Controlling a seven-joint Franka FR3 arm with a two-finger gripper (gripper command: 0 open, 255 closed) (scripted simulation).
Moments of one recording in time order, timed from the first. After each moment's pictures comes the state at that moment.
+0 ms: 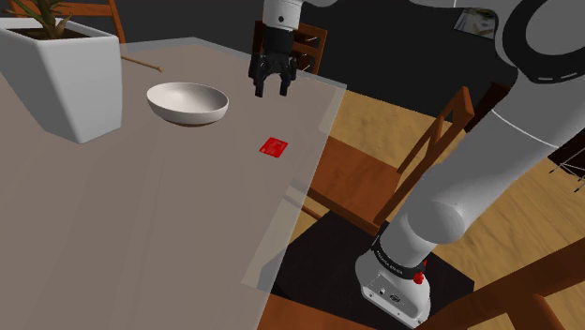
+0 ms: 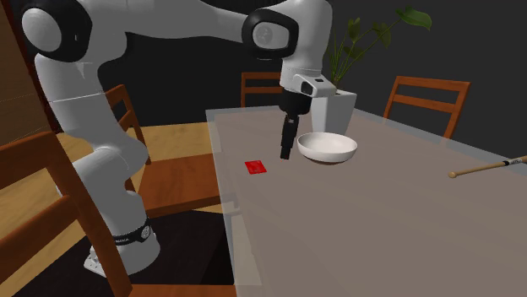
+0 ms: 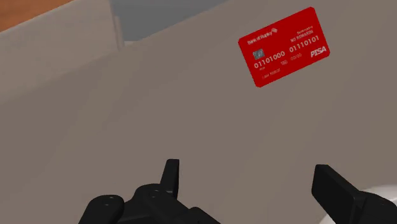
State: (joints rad) arm 0.07 -0.14 0.05 -1.92 0.10 1.66 0.13
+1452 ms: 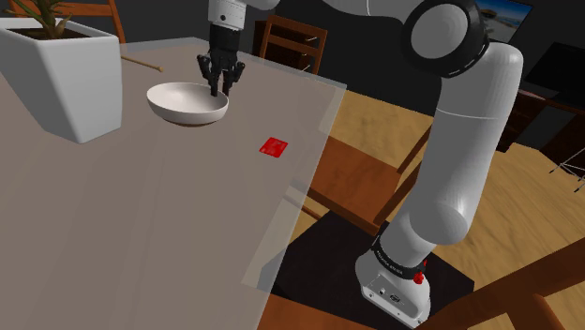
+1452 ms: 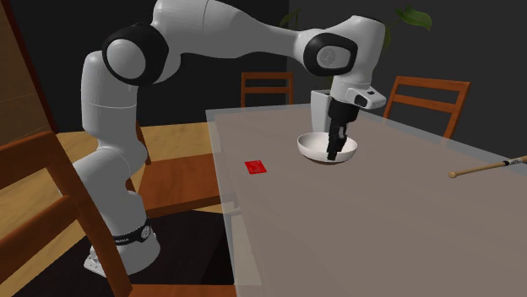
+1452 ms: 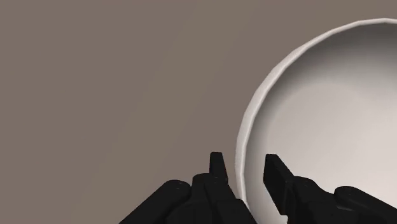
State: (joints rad) arm 0.11 0.28 0.10 -1.48 0.12 1.69 0.21
